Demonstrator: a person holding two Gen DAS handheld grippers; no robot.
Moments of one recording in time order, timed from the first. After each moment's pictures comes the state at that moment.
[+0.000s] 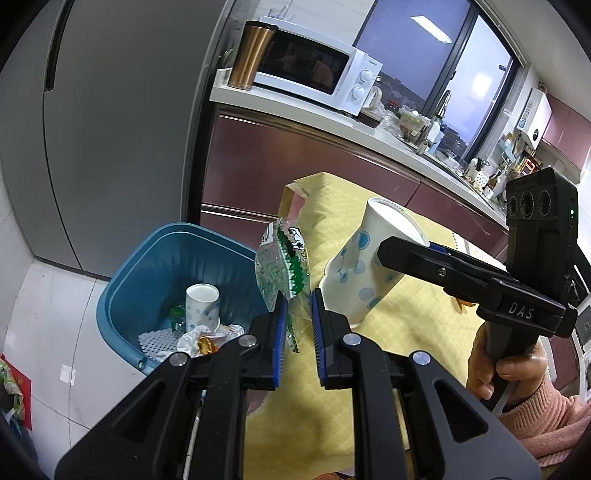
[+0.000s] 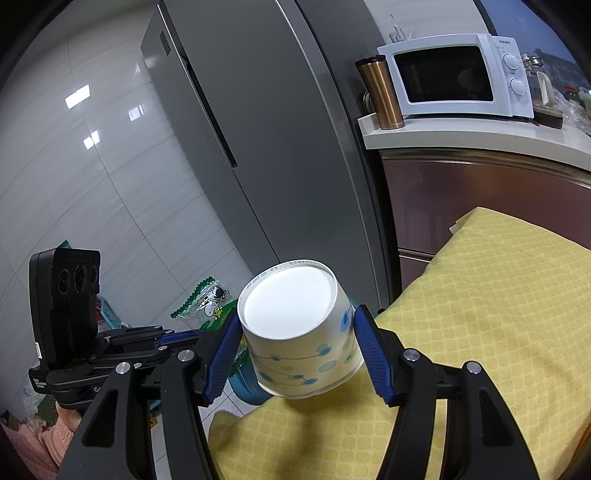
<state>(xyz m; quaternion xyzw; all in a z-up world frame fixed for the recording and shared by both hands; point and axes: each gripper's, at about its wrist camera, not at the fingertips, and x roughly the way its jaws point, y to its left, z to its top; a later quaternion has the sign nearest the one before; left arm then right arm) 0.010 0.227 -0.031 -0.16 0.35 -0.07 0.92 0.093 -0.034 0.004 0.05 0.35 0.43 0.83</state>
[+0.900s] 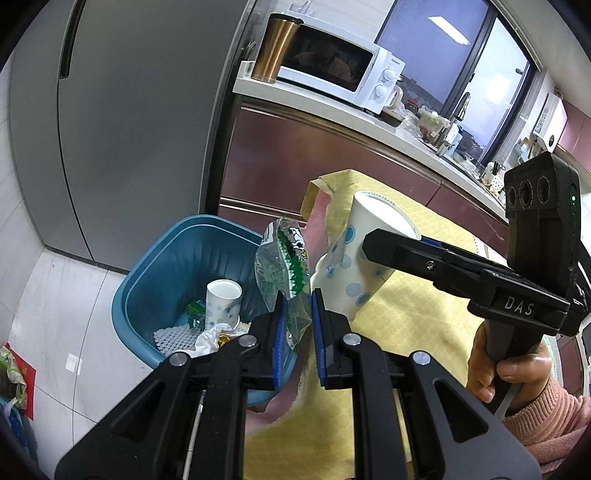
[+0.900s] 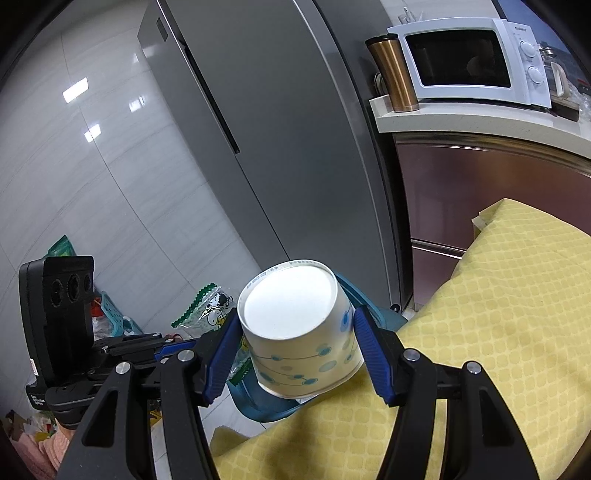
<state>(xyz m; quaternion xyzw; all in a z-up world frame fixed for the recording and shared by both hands) 0.019 0.245 -0.047 -0.16 0.36 -0.04 0.92 0.101 -0.002 -0.008 0.04 0.37 0.44 0.82</state>
